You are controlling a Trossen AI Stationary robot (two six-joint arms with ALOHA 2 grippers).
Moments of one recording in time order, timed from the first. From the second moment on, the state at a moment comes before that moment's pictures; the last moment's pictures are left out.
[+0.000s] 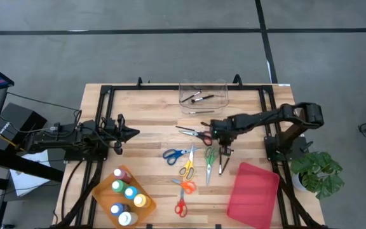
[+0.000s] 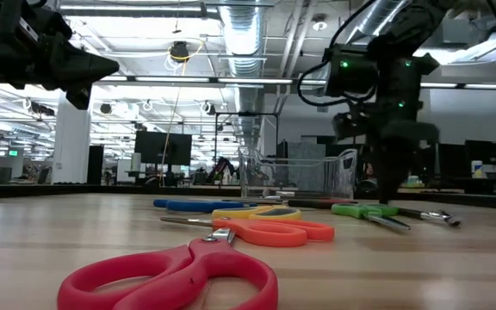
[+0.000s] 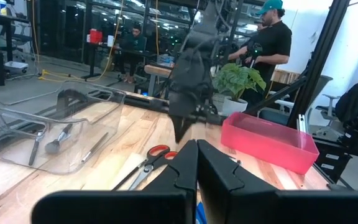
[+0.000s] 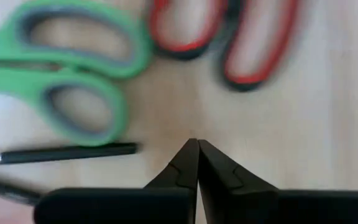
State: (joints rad) left arm 0.06 0.03 0.01 0.09 -0.06 -0.19; right arm -0.10 1.59 0.82 -0.61 -0.01 0.07
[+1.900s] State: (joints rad) left arm 0.06 0.09 0.01 0.11 -0.07 -0.19; right arm 0.11 1.62 0.77 -0.78 0.07 -0.21
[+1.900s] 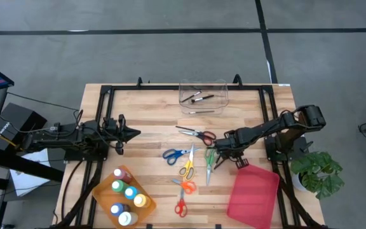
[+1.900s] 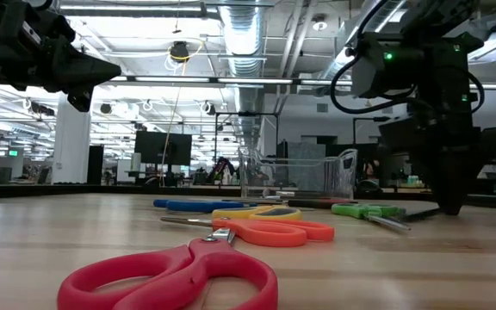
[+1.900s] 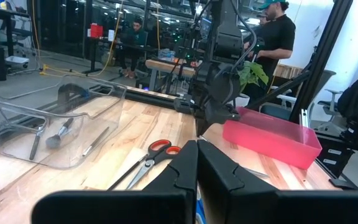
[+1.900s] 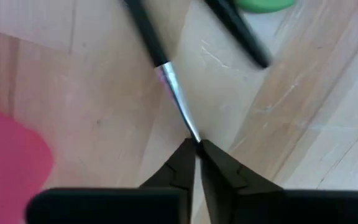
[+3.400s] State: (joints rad) left arm 0.06 0.09 0.01 0.11 -0.07 -0.19; right arm 0.02 1.13 0.84 -0.47 0.07 0.15
